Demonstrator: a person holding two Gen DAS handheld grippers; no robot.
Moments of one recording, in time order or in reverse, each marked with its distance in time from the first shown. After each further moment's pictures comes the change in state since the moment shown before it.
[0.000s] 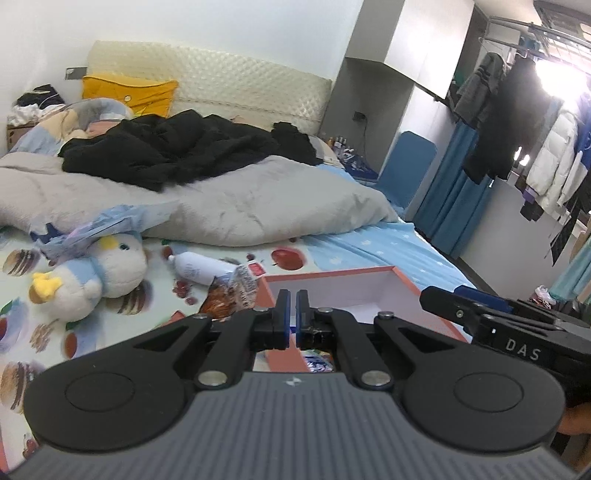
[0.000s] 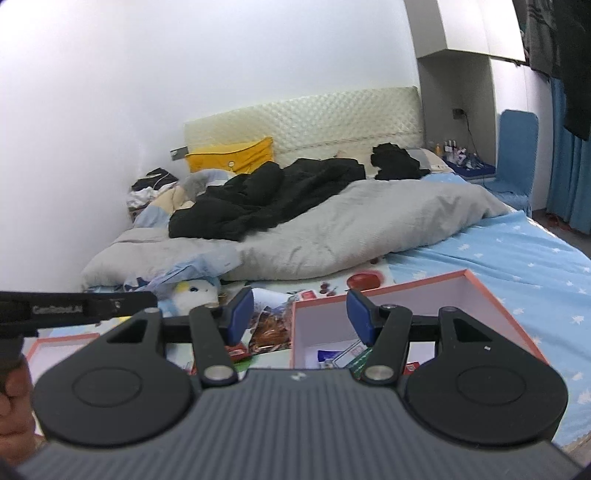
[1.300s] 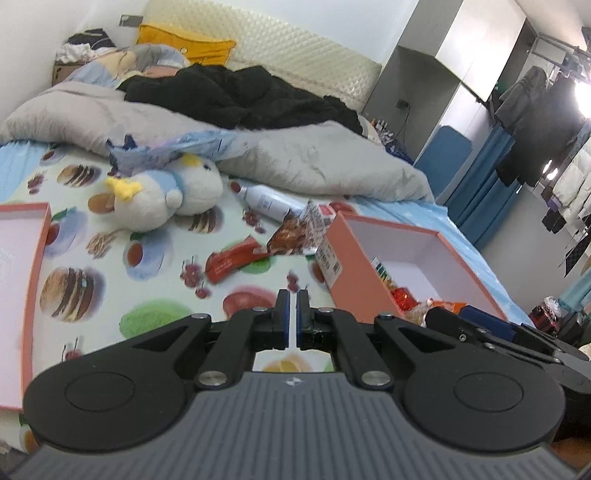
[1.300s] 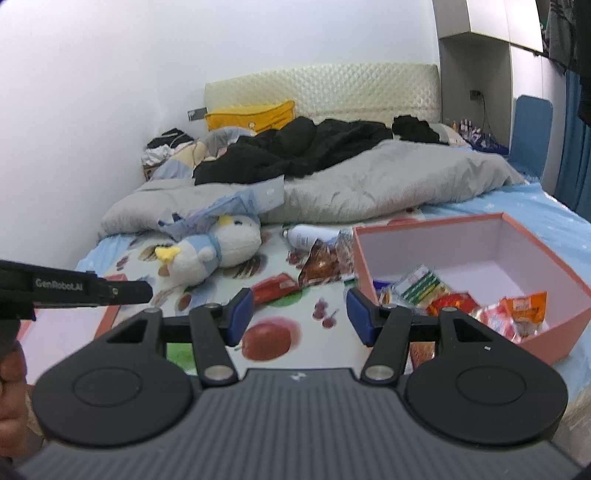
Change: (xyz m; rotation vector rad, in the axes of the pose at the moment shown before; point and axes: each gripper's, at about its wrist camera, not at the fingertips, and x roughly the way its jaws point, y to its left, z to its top) left arm -0.054 0.103 -0.088 -0.154 0.089 0.063; right arm -0.010 0.094 -0.091 -0.023 0.102 -0.001
